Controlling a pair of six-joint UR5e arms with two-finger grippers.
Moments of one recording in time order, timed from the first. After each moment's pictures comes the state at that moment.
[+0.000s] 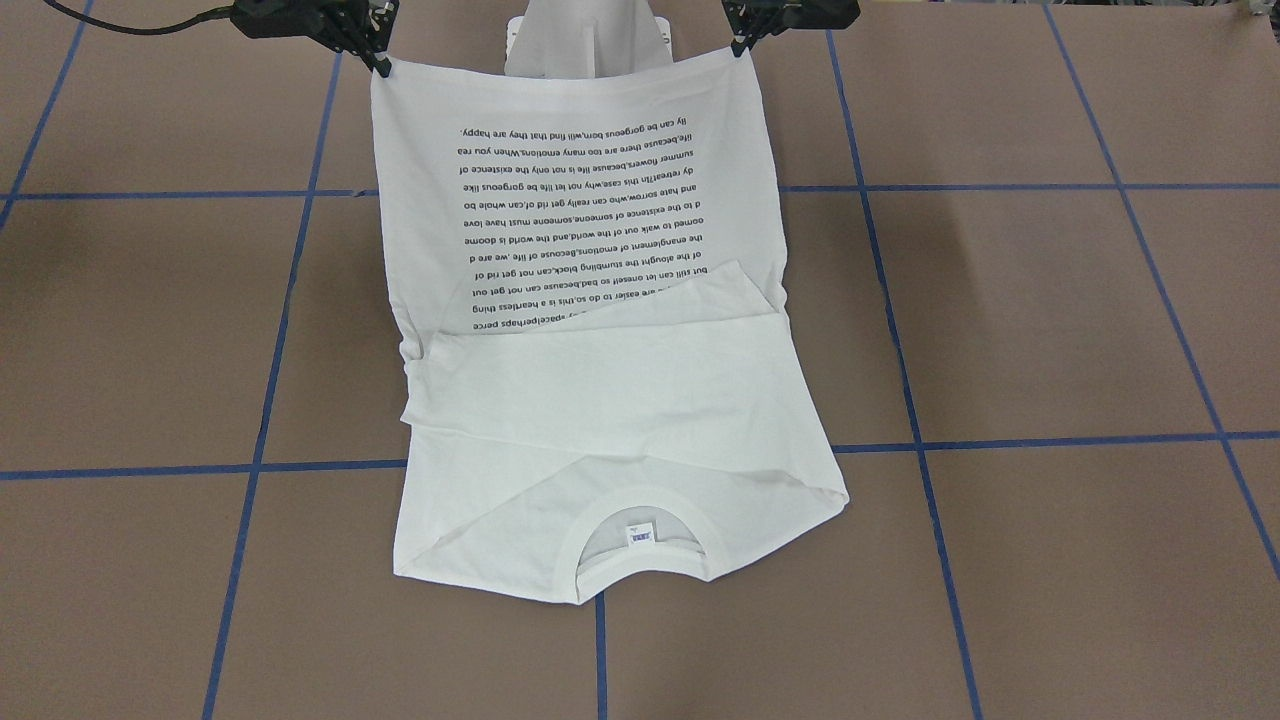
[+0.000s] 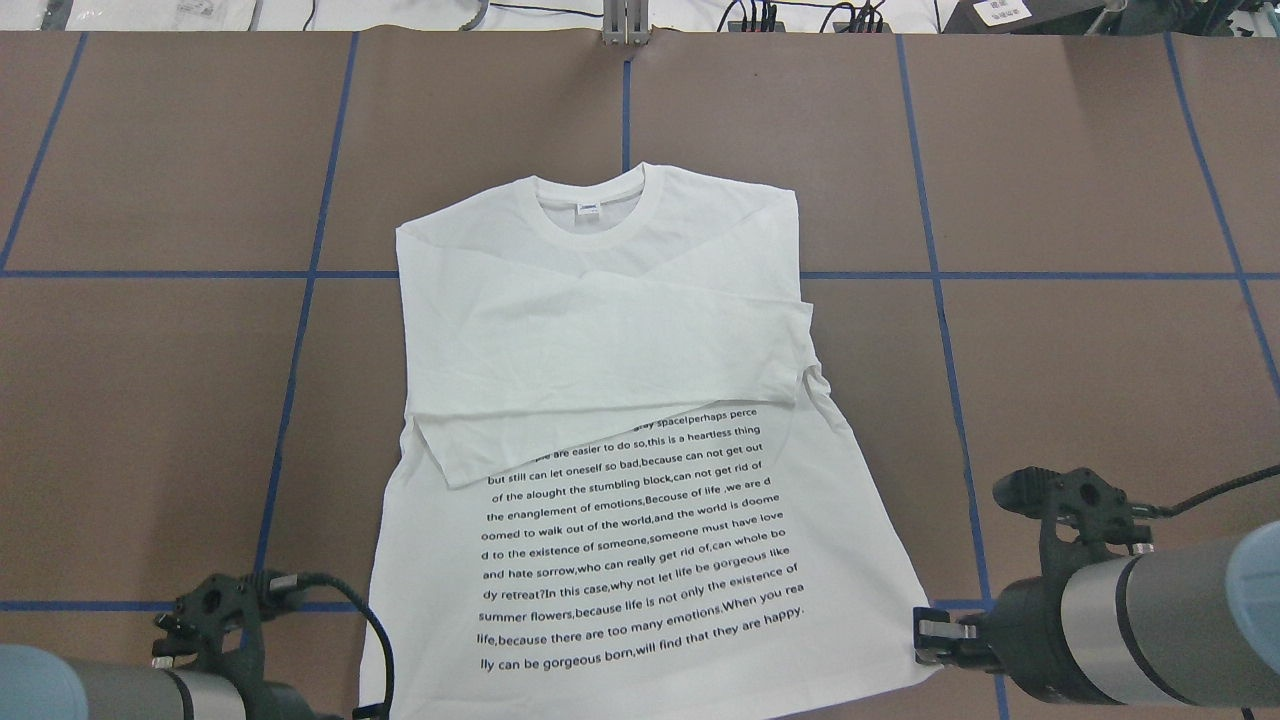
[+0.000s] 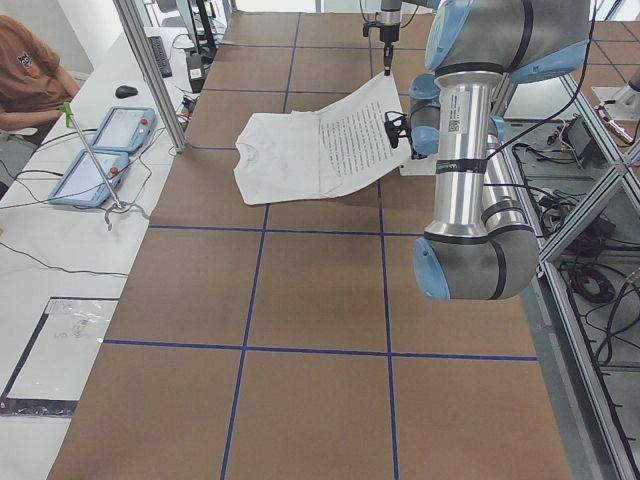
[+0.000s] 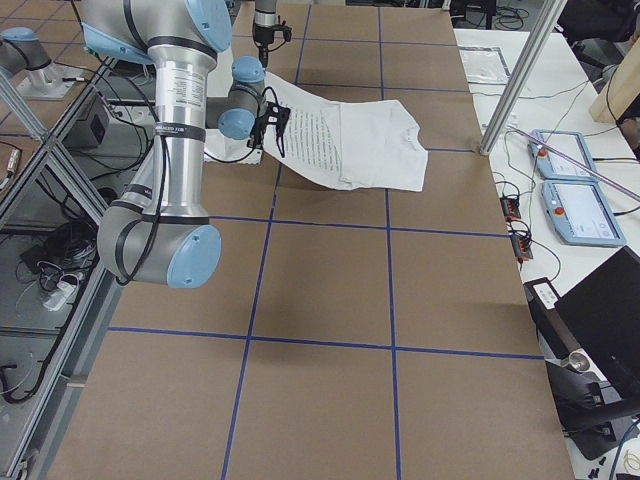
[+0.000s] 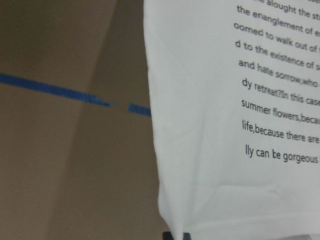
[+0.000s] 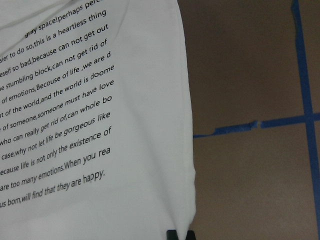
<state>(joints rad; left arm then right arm) -0.01 -1.59 -2.45 -1.75 -1.72 -1.83 0.22 -1.70 2.52 -1.41 1.87 1.65</state>
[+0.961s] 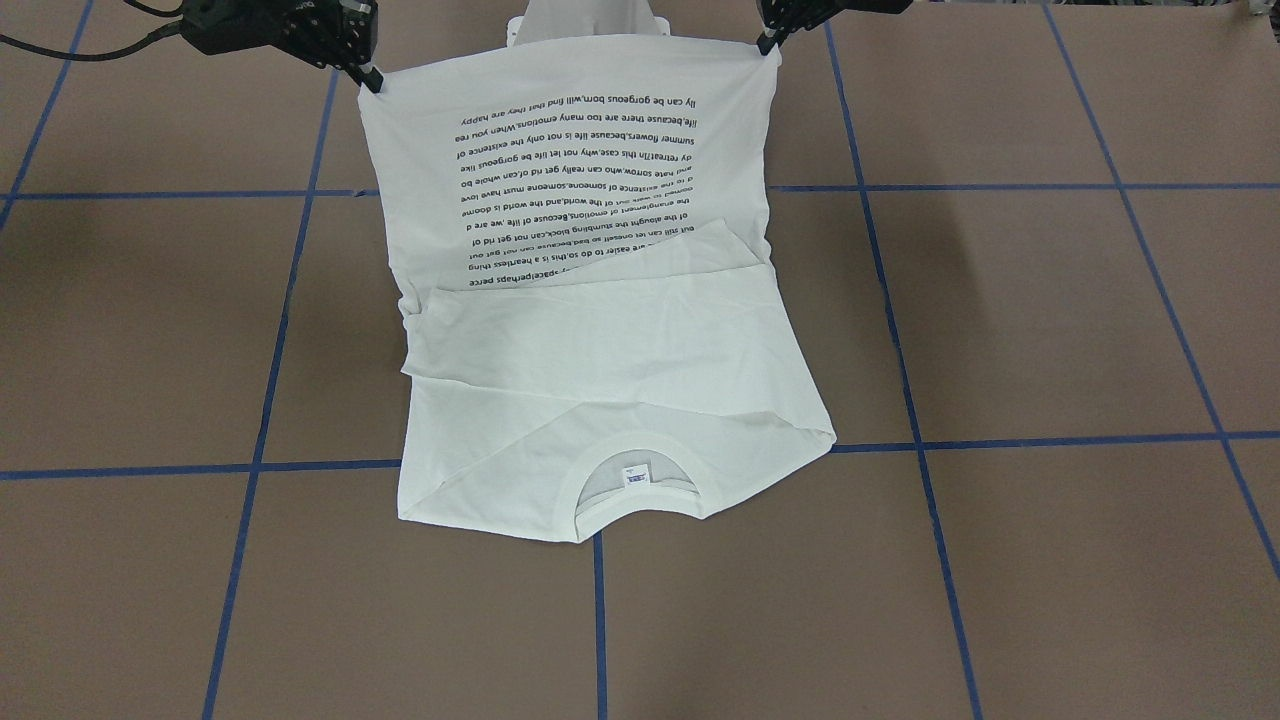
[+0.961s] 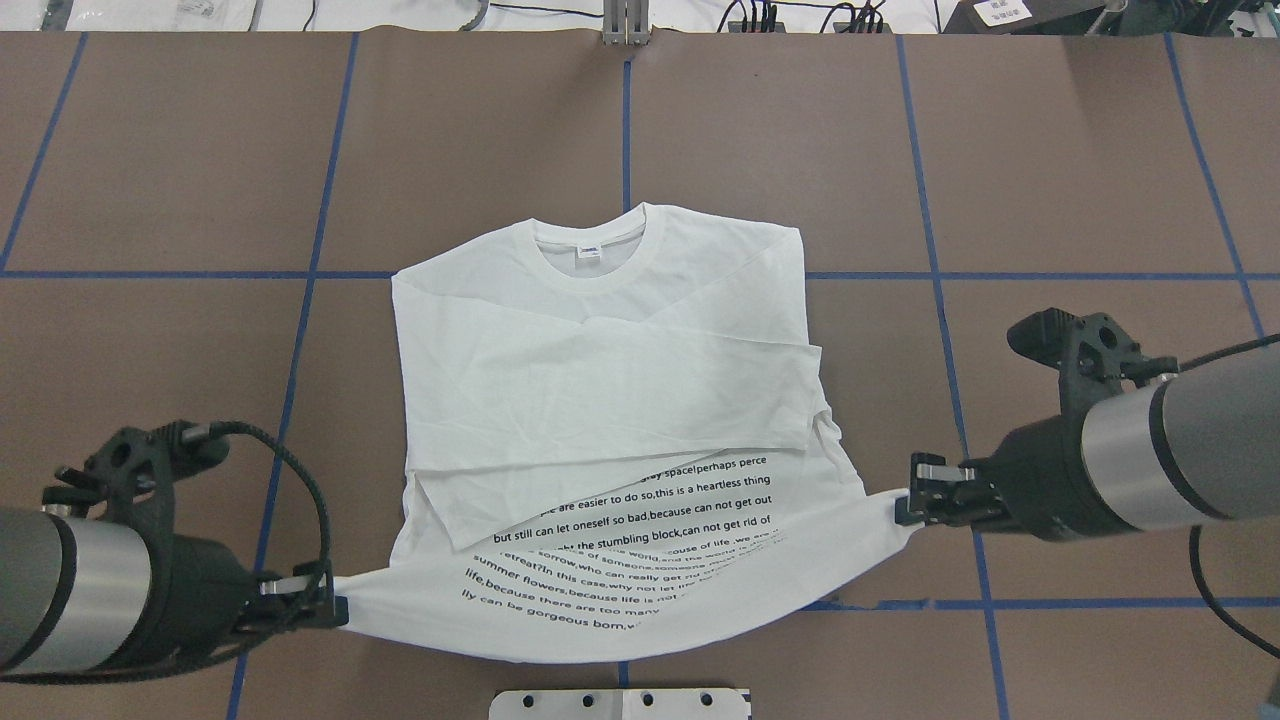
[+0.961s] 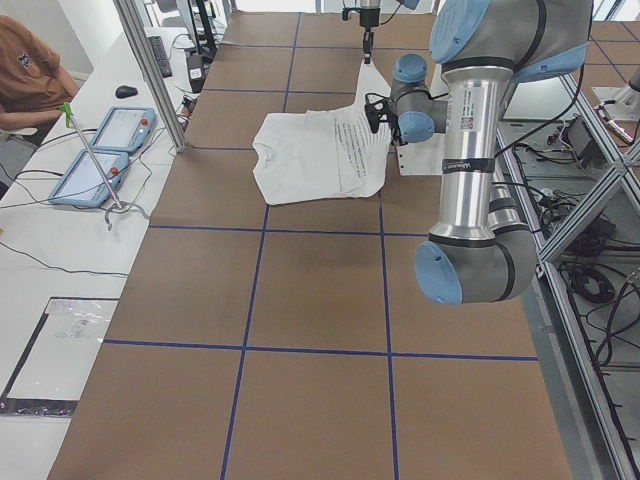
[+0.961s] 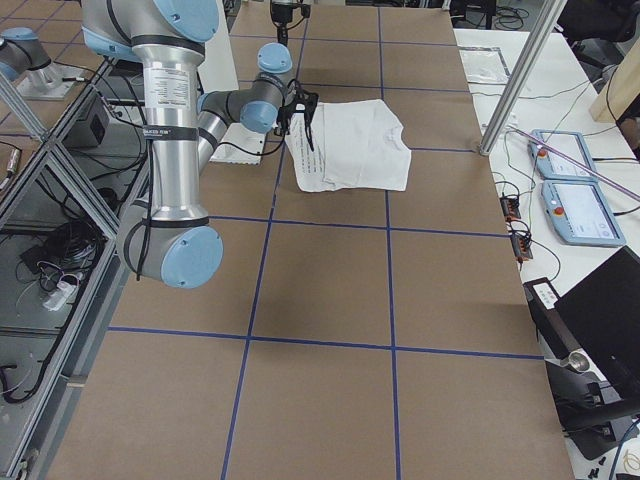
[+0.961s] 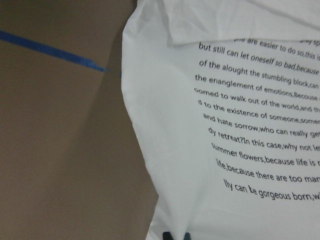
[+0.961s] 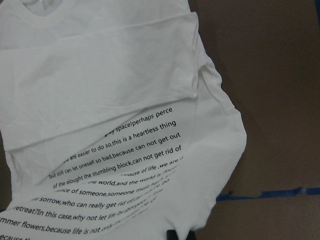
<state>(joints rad) -0.35 -1.61 -2.49 -1.71 -1.87 -1.66 0.56 -1.50 2.39 -1.41 2.05 1.52</state>
